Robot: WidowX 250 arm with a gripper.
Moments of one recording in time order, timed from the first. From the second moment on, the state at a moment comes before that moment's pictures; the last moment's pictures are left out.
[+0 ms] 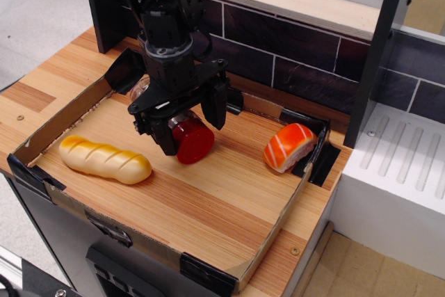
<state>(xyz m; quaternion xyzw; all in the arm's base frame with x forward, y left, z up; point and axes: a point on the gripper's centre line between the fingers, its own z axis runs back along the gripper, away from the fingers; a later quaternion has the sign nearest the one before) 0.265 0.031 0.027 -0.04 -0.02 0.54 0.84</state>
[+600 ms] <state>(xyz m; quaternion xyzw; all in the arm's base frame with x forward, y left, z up) 0.265 0.027 0.057 -0.01 -0.04 0.54 0.84</state>
